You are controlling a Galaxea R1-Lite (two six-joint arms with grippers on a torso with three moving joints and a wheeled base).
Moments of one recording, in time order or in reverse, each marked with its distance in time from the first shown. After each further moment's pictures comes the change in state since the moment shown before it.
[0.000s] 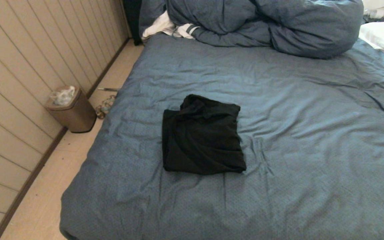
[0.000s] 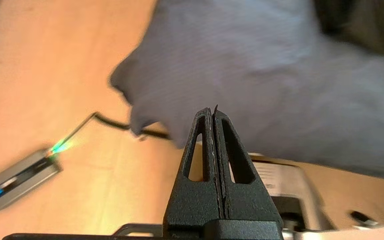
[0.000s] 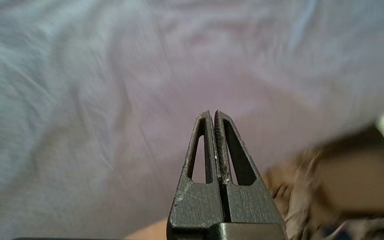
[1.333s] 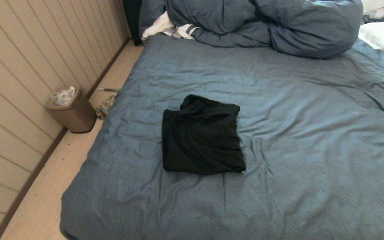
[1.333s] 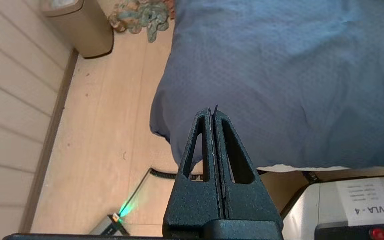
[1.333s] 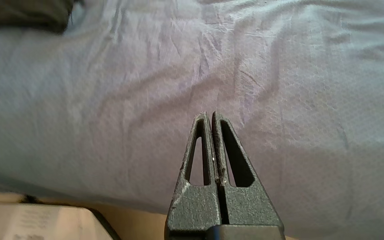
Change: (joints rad) left arm 0.111 -0.283 0.433 -0.341 -0.077 0.377; right arm -0.091 -0.590 0.226 0.195 0.756 -0.070
